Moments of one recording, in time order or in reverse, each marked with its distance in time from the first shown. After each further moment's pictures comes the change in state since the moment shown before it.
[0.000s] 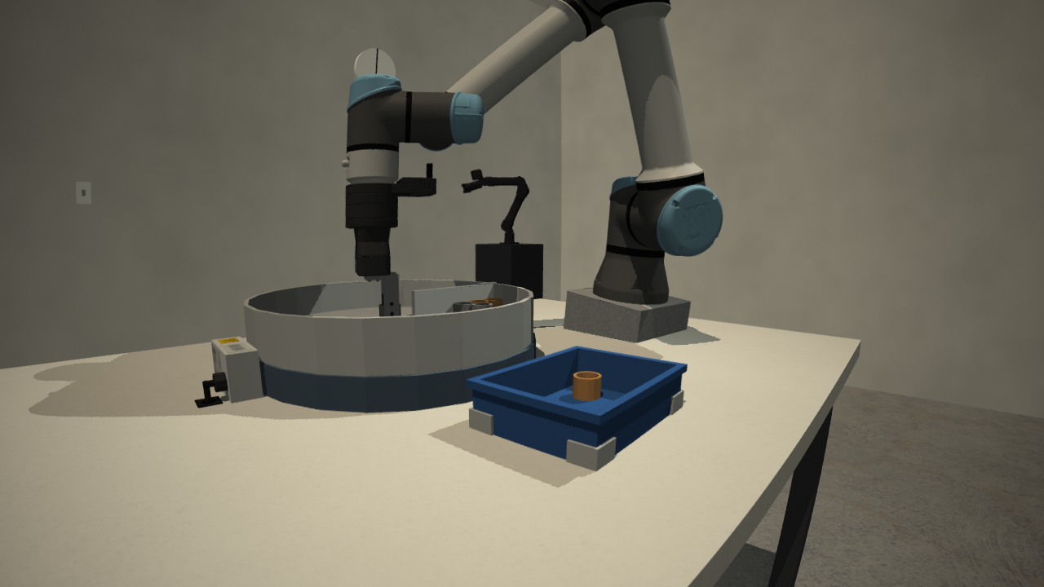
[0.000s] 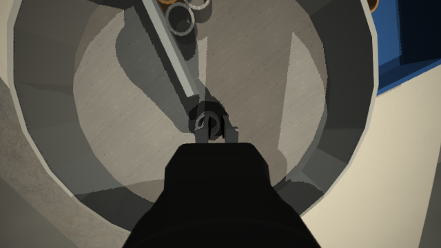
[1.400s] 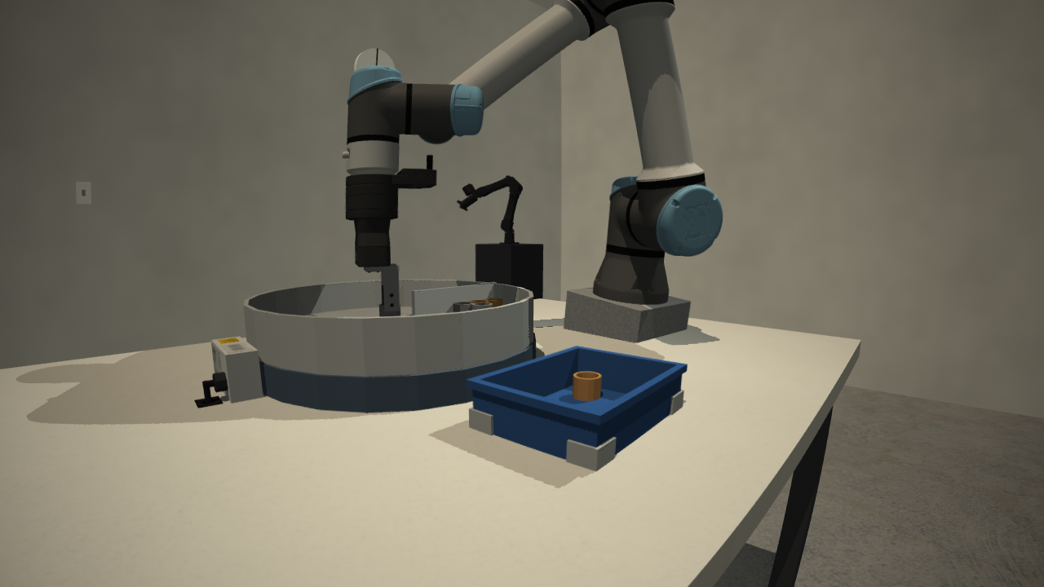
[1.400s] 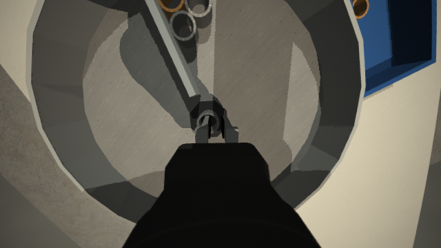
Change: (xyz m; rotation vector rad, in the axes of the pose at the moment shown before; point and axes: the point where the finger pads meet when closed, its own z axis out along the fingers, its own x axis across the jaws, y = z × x) arm 0.000 0.000 -0.012 0.001 0.000 0.000
